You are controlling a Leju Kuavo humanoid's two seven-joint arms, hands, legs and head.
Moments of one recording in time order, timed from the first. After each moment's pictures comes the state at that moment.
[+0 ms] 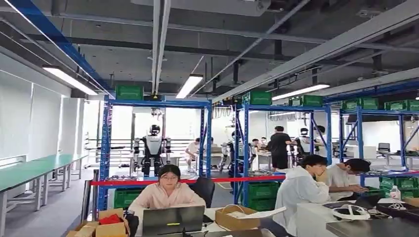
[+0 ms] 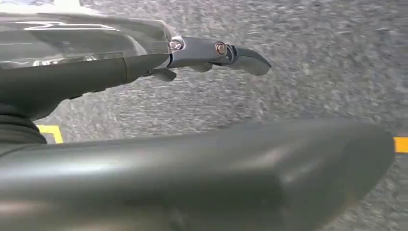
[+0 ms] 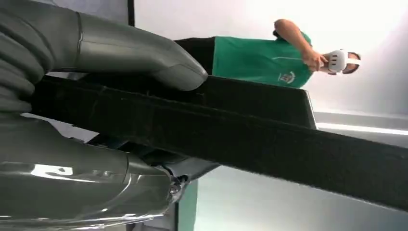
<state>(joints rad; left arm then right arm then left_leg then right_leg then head) -0.07 -0.01 1.38 -0.24 -1.16 -0.04 -0.34 -0.41 0.06 0.80 -1.53 -0.25 0.51 -0.44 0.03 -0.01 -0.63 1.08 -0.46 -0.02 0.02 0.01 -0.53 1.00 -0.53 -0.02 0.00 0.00</state>
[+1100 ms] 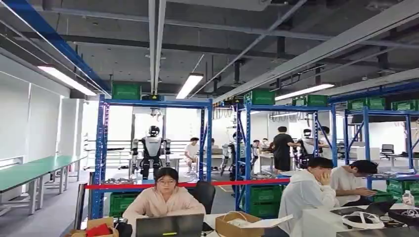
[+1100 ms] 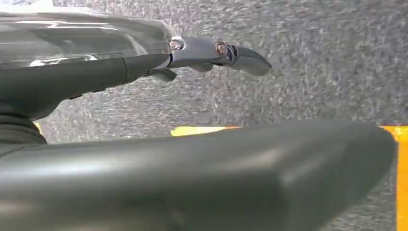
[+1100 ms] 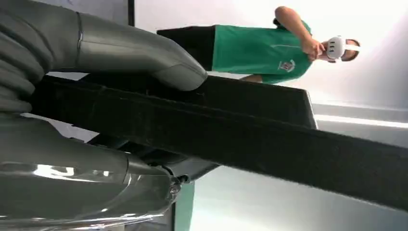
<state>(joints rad) -0.07 0.00 1.38 -0.24 -1.17 -0.04 -0.34 -0.40 0.07 0.80 -1.54 -0.24 0.51 -0.44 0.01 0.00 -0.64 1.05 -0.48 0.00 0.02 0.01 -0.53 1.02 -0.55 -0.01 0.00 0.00</state>
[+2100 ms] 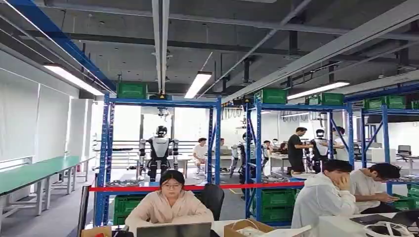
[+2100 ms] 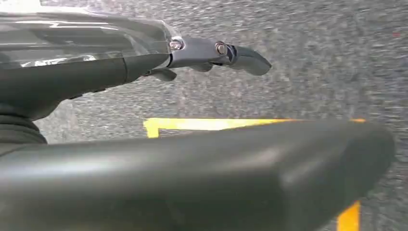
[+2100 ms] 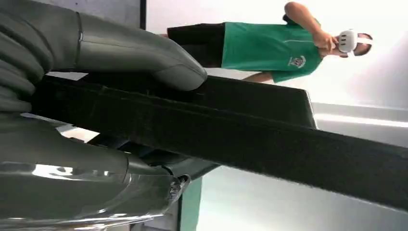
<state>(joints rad) -0.07 0.00 1.38 -0.24 -1.17 -0.04 -0.34 -0.43 0.07 0.82 -1.51 -0.24 0.51 -0.43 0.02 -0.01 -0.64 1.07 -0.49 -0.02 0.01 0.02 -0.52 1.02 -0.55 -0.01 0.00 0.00</state>
